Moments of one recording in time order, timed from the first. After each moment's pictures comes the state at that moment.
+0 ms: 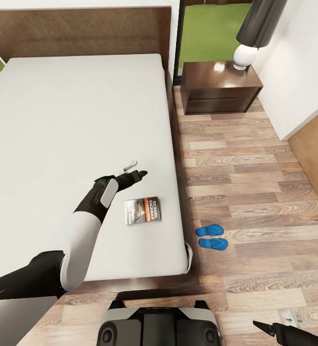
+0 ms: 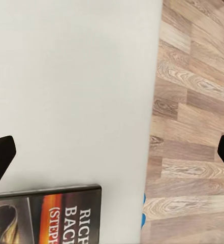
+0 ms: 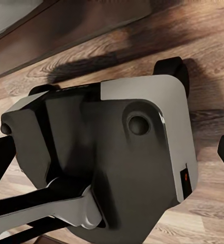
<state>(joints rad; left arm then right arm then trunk) -1.20 -0.17 0.17 -0.59 0.28 0.48 -0.11 -0.47 -0.48 -0.01 -0.16 -0.30 0.13 0.99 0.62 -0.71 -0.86</state>
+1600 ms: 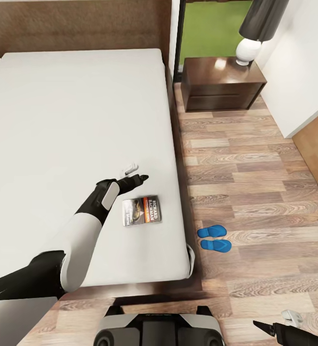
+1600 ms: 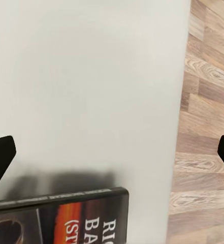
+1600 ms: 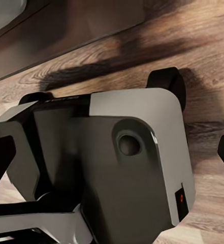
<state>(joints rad) -1.20 -0.17 0.17 -0.54 0.28 0.48 -0.11 -0.47 -0.48 -0.01 -0.16 -0.30 0.13 0.99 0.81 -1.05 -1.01</state>
